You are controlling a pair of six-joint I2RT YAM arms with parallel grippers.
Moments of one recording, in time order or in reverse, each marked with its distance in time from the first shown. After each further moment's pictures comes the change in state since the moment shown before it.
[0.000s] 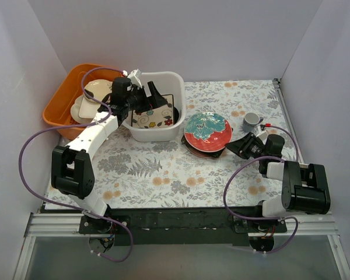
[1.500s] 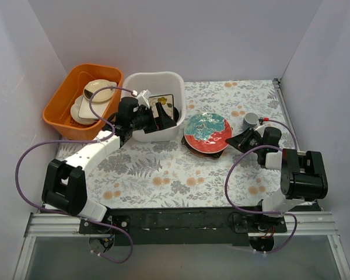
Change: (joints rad) left arm -0.112 -0.183 -0.308 0.113 0.069 -0.088; right arm 0.034 0.163 0.139 -0.060 0.099 -0.040
